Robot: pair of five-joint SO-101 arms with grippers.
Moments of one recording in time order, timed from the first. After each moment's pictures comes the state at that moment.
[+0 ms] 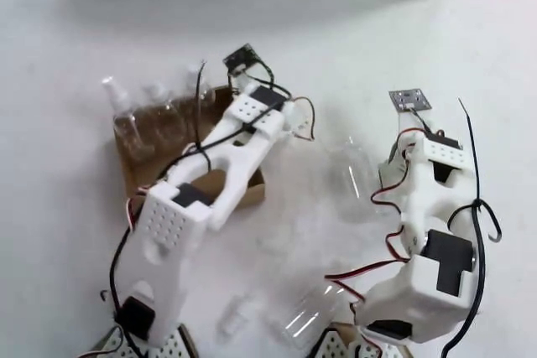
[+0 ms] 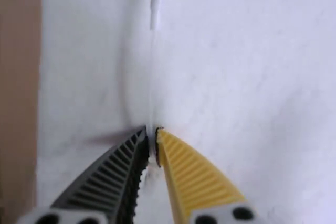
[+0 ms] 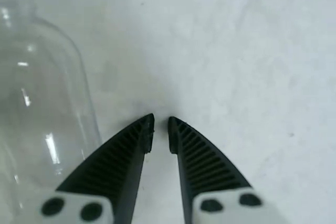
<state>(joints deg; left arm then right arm) 24.7 46.7 -25.2 59.4 63.5 14.6 6.3 31.1 50.5 26.2</state>
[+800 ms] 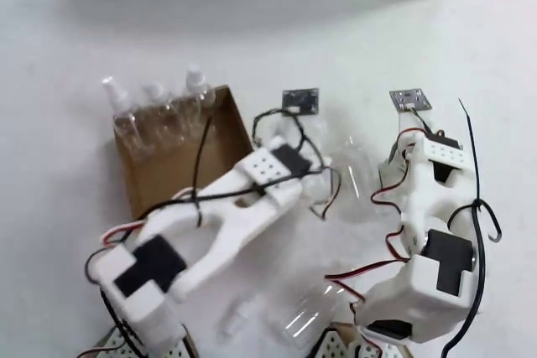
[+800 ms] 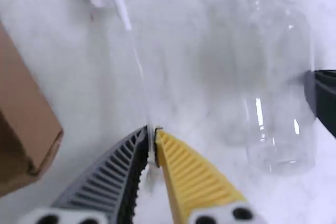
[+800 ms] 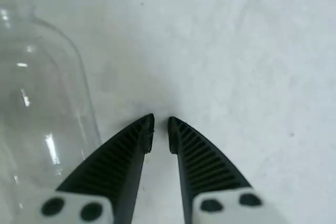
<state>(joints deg) 39.9 10.5 16.9 53.4 47.5 14.6 6.5 31.1 50.5 26.1</state>
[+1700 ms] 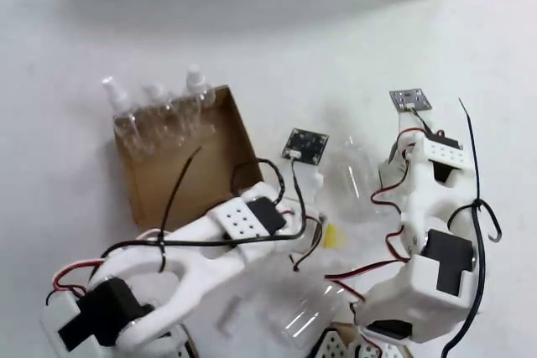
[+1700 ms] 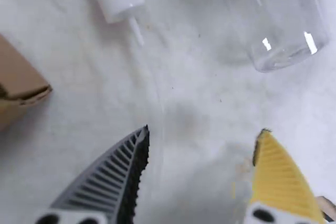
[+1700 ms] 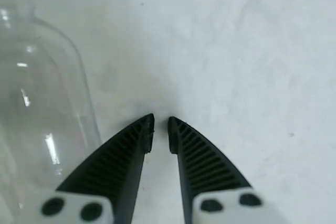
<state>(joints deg) 46.4 -9.4 43.7 42.6 36.4 14.6 6.5 31.1 50.5 26.1</state>
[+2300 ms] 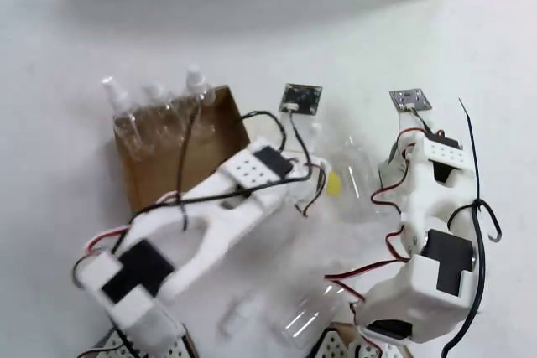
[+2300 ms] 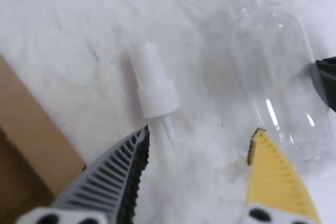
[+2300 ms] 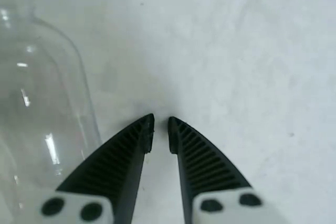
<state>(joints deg) 37.1 8.6 21.2 47.4 33.4 14.6 6.5 31.1 50.5 26.1</state>
